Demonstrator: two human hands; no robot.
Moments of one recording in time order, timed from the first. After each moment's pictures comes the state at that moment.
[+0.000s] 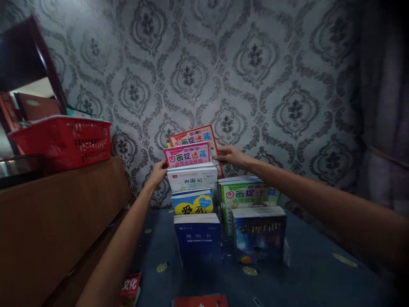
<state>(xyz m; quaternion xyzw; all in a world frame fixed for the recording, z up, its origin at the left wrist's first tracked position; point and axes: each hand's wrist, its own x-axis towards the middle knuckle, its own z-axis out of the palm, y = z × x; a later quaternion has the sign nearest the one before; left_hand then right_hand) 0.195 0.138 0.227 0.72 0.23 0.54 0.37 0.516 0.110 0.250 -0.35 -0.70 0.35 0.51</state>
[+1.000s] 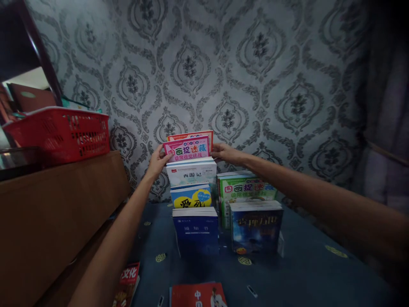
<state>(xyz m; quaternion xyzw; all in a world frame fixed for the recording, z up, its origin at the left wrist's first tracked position) 0.198 0.130 0.238 0.71 0.21 0.58 0.33 0.502 0.117 0.241 -0.37 -0.73 0.34 0.46</state>
